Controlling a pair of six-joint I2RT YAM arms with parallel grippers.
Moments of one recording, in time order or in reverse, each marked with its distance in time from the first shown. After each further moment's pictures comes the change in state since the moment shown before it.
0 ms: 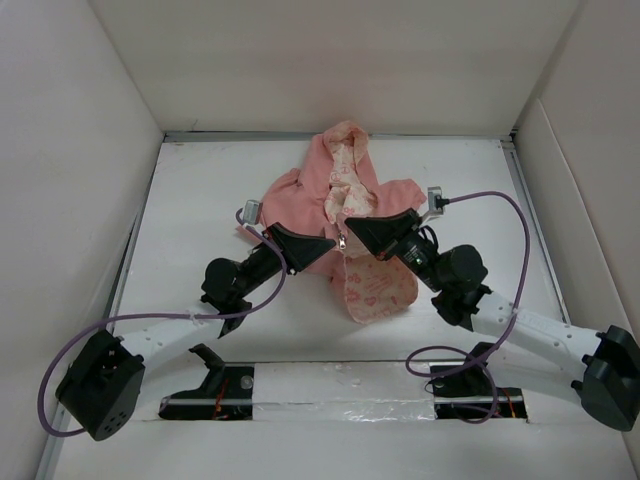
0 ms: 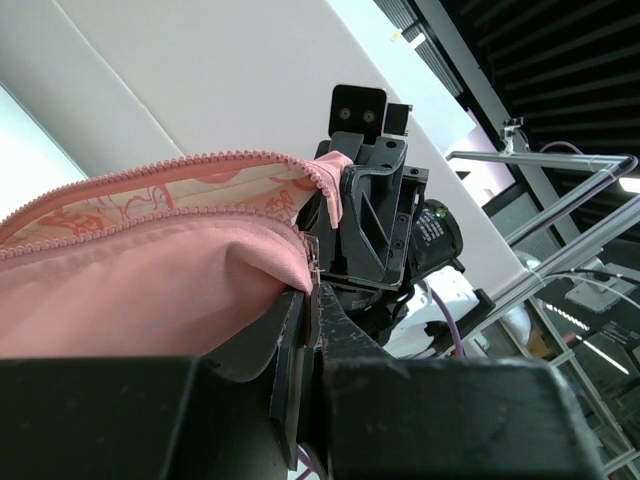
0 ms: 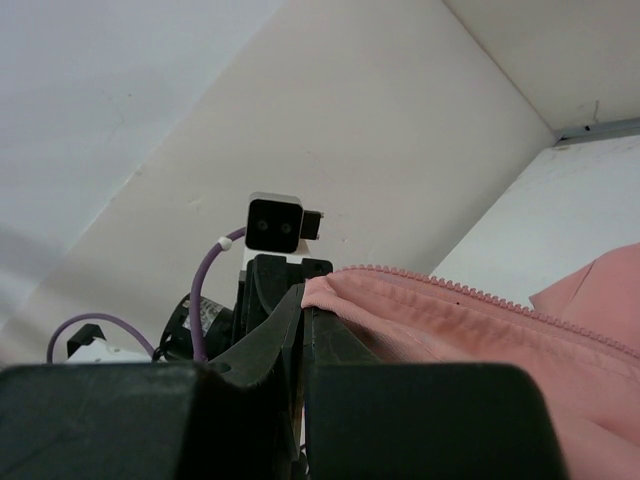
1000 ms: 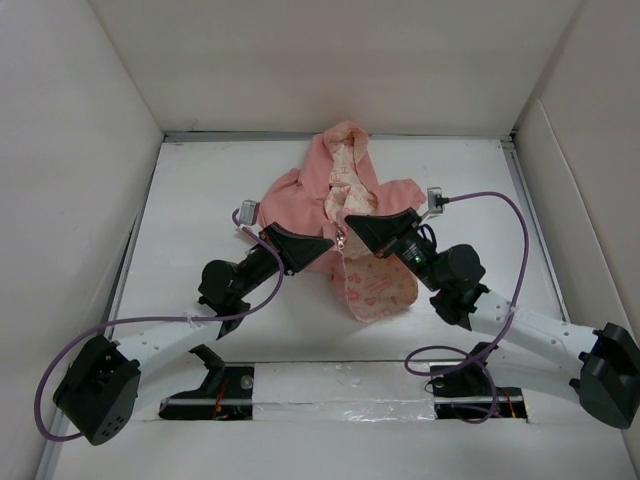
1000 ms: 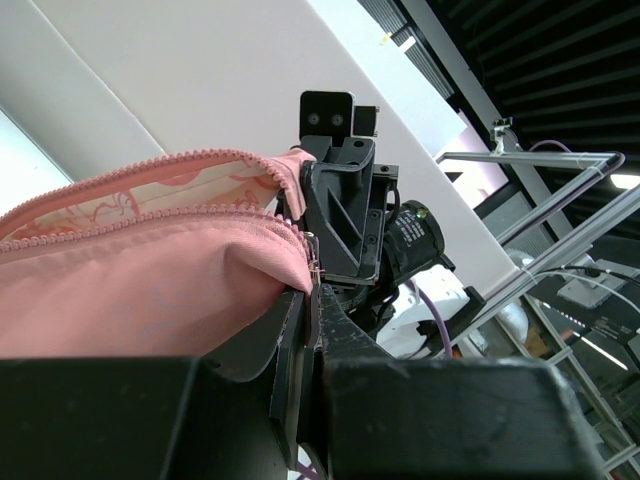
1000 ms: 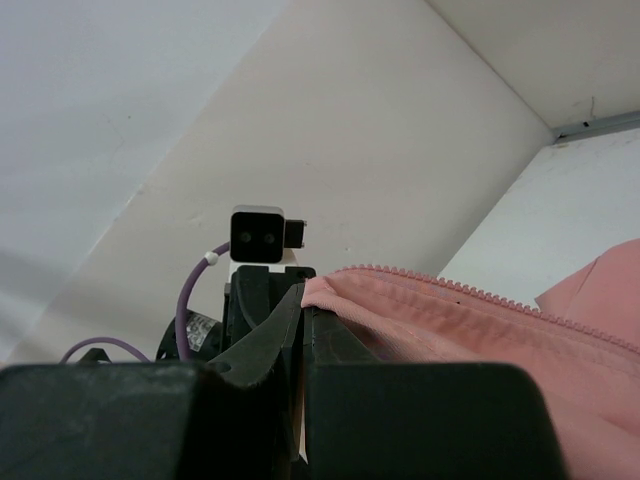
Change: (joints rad) left arm 0.000 -0.031 -0.001 -0.001 0.000 0.000; right arm 0.000 0.015 -0.001 0.013 0.038 0.045
